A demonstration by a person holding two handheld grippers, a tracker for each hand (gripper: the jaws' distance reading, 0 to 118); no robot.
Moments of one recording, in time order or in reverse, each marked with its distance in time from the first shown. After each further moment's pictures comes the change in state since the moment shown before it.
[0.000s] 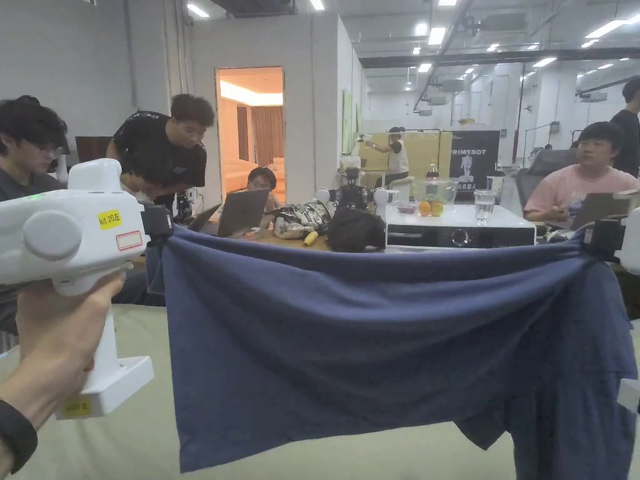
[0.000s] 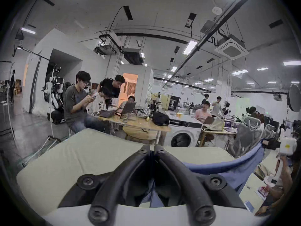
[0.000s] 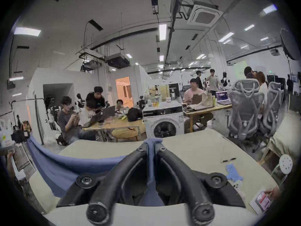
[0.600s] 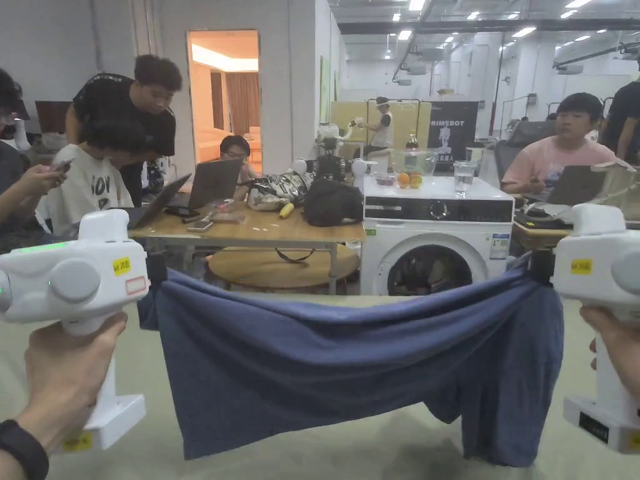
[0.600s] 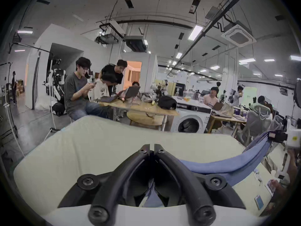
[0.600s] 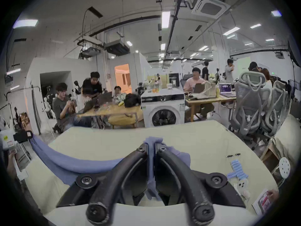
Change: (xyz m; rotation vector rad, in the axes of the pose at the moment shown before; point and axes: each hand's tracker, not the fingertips) left arm -0.013 -0.098 -0.080 -0.218 0.047 -0.008; right arm 0.004 -0.072 -0.073 -0.164 -0.019 0.053
